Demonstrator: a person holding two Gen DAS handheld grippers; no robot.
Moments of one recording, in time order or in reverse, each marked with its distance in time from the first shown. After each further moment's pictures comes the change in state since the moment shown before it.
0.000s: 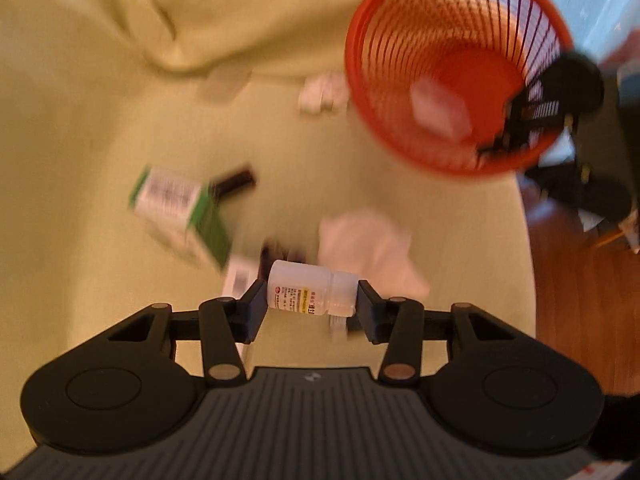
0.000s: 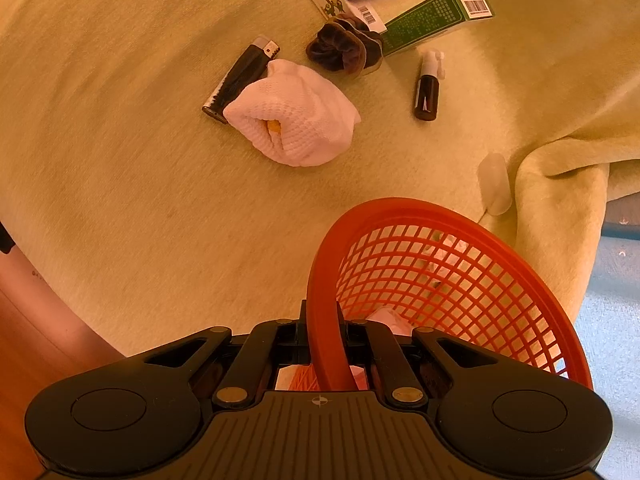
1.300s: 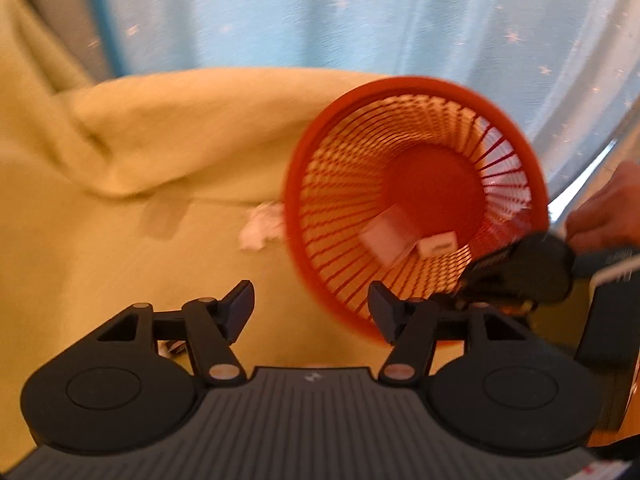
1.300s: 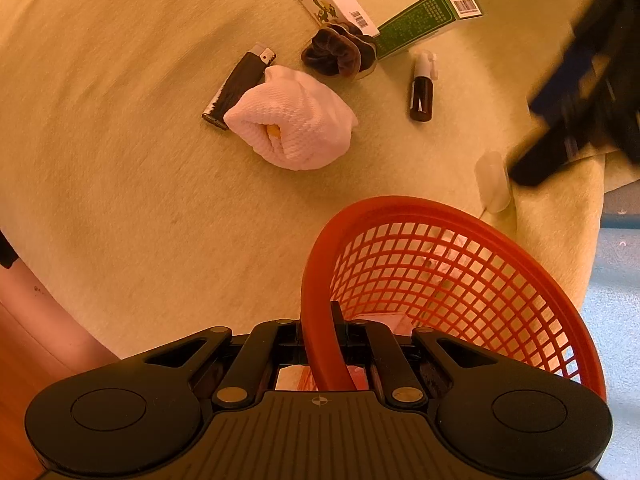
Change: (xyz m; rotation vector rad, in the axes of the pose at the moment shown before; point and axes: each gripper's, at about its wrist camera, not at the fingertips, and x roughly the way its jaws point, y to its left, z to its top) left arm -0.001 -0.025 0.092 0.073 -0.128 -0.096; right arm -0.001 0.001 -0.005 0.035 -0.035 0.002
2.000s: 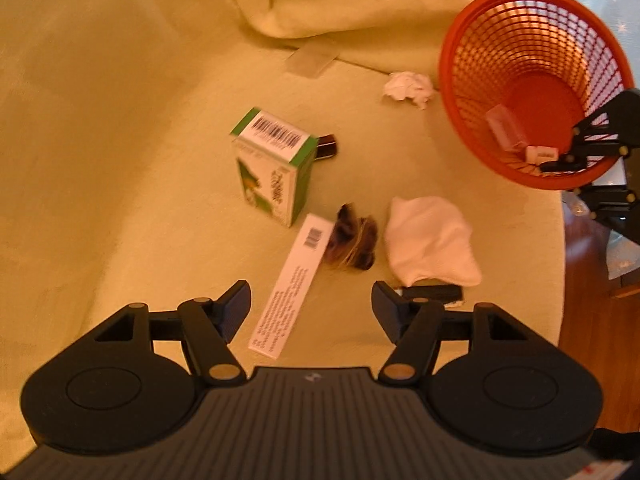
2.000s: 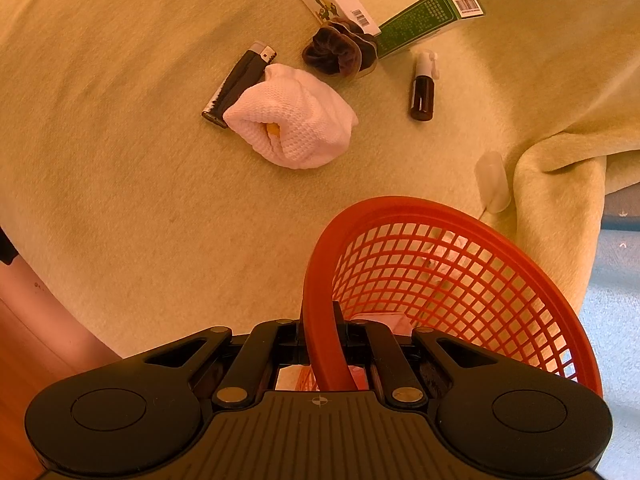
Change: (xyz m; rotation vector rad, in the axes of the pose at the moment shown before) left arm -0.037 0.055 -0.139 -0.275 0.150 0.223; right arm 0.000 -0.003 0.001 -0.011 0.008 0.002
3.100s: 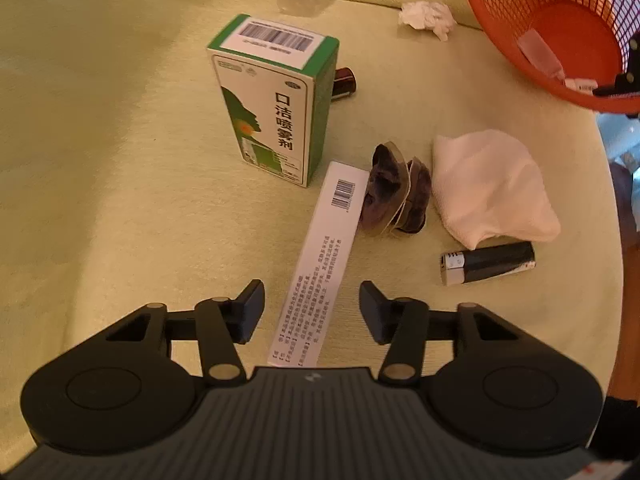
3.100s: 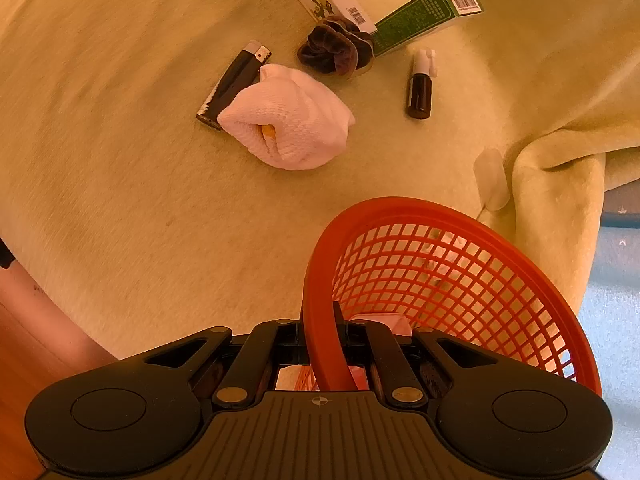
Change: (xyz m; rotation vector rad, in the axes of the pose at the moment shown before) left arm 0.076 0.010 -0.015 0.129 0.074 0.018; right arm 0.002 0.000 0.003 0.006 0.008 -0.006
